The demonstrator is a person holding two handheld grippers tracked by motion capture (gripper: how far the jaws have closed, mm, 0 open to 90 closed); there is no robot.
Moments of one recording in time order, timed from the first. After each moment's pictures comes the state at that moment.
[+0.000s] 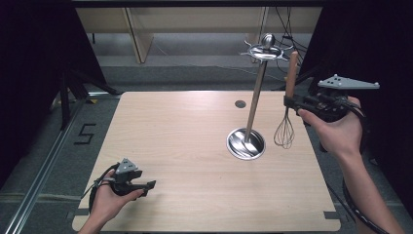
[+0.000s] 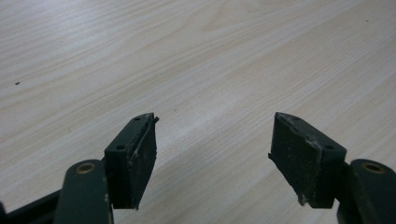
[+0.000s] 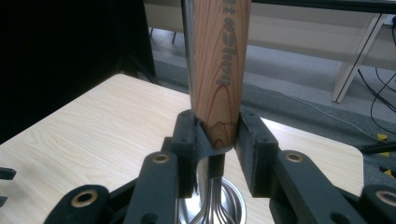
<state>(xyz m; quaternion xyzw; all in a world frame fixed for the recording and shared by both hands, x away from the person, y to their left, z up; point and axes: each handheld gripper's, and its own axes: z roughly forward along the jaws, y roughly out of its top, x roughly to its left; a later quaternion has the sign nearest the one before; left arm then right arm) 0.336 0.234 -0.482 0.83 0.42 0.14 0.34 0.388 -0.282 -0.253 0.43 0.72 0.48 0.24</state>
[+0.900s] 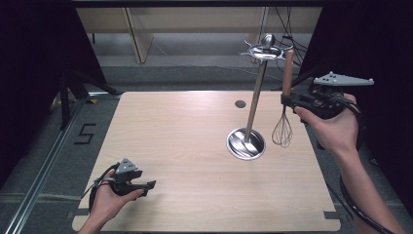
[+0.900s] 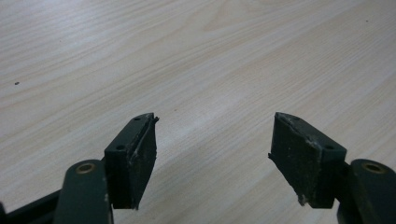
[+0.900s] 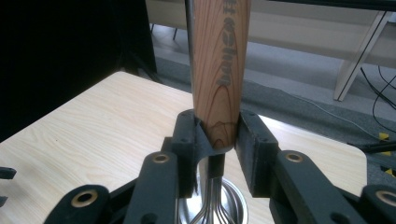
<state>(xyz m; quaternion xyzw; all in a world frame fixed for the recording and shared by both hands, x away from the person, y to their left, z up) 0.337 0.234 -0.482 0.82 0.43 0.13 0.35 0.394 -0.276 -0.250 0.44 0.72 0.47 0.25</state>
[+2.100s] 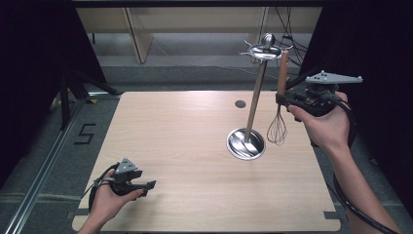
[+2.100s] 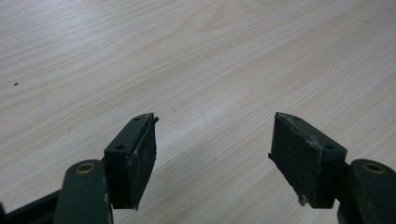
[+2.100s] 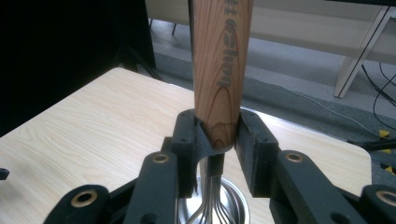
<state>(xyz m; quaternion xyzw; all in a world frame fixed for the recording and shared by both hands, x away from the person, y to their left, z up) 0.337 0.235 -0.481 0.83 0.42 0.14 0.34 0.406 -0.267 -0.256 0.43 0.73 0.47 0.24</state>
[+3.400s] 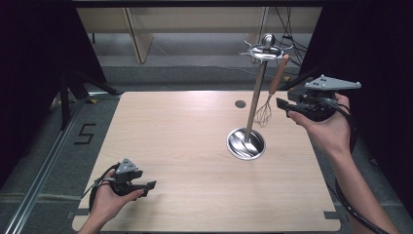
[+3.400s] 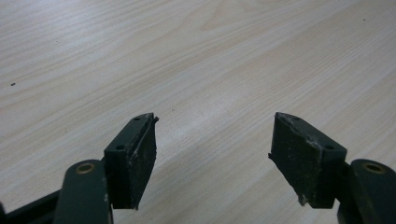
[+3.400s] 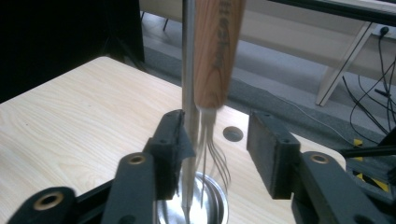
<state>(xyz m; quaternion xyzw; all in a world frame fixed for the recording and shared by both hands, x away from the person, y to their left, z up) 0.336 0.232 -0.483 0.82 0.43 0.14 0.35 0.403 -0.272 -0.266 0.41 0.74 0.45 0.30</state>
